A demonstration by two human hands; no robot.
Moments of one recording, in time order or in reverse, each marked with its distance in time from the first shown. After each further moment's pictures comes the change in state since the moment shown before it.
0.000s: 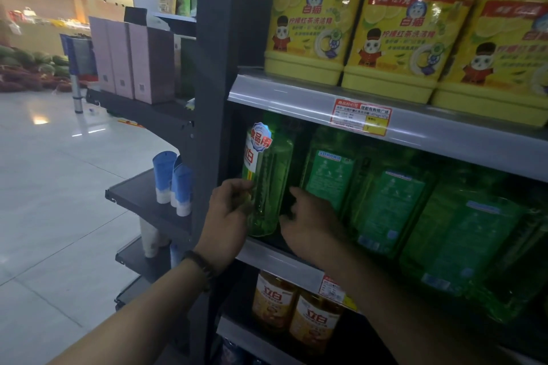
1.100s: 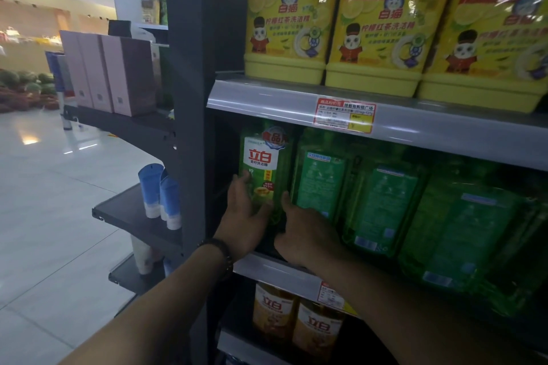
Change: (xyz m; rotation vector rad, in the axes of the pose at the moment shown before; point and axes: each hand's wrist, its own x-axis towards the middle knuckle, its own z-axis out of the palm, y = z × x) left_hand 0.043 -0.023 0.029 0.281 -0.190 0.084; right_hand 0.021 0.018 0.014 -0.191 -0.108 0.024
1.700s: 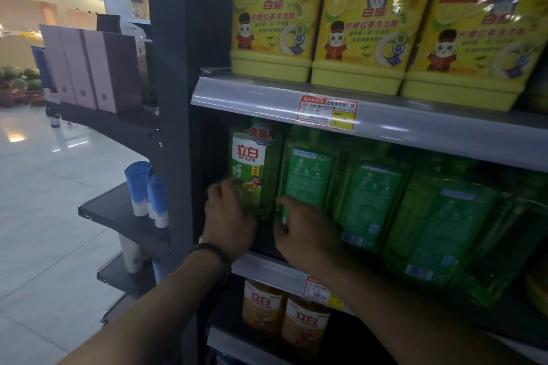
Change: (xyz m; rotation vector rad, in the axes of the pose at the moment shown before) left_hand -0.017 0.014 0.009 0.340 0.143 0.044; right_hand -0.016 0.024 0.001 0.114 0.254 -0.112
